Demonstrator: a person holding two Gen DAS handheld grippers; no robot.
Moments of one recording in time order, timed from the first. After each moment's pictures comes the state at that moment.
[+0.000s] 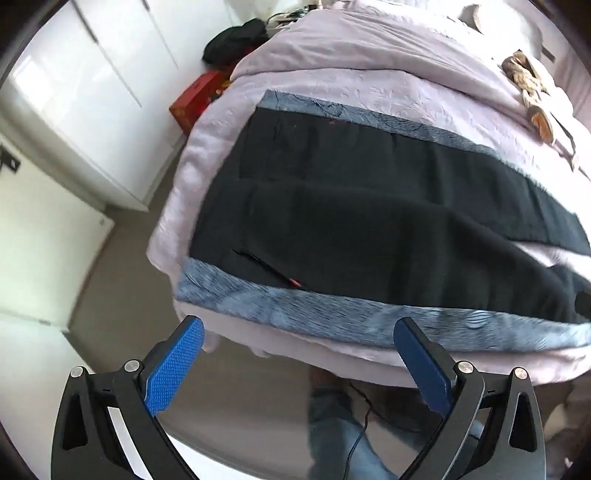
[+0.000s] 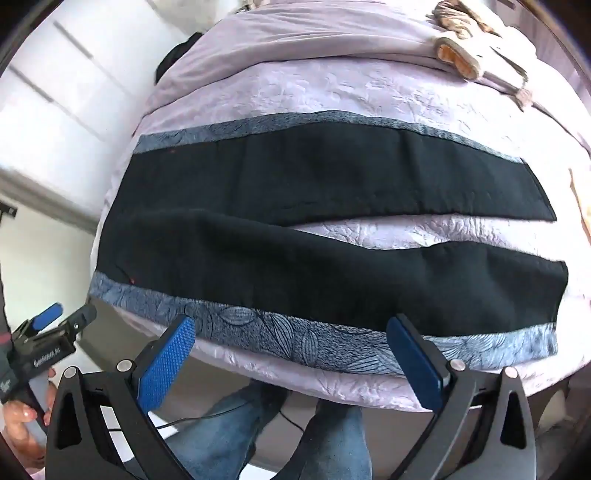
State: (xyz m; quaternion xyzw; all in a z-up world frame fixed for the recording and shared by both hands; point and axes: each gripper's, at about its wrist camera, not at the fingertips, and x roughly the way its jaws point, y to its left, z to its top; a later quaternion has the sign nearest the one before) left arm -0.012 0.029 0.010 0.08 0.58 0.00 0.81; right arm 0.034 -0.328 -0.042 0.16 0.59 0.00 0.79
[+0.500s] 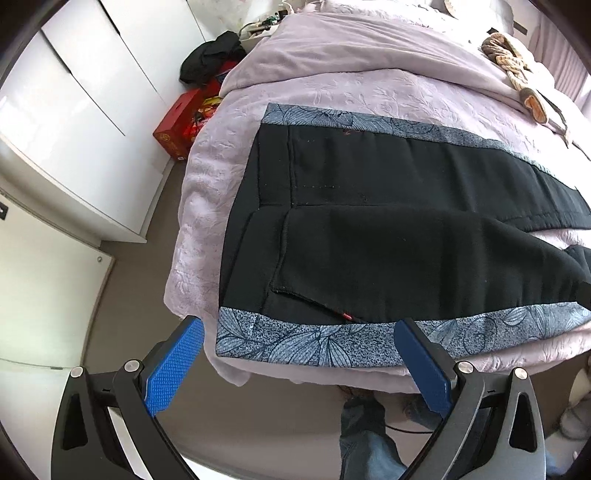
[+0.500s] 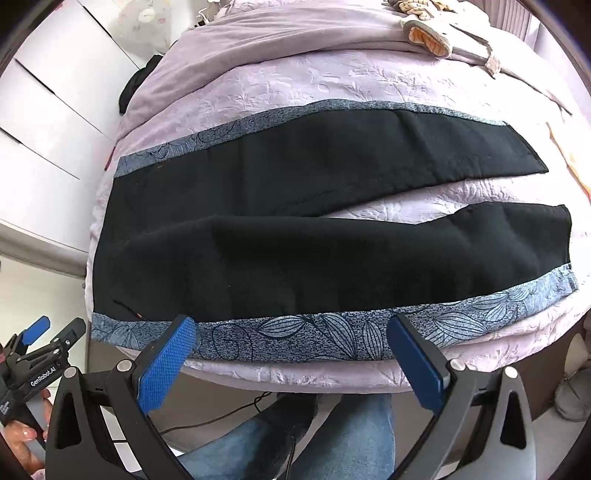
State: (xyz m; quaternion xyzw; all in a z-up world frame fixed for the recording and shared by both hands) left arm 0.026 0.066 0.002 0.12 0.57 -0.05 0.81; right arm 0.041 -0.271 -0.053 0.20 0.58 -0.08 0.79
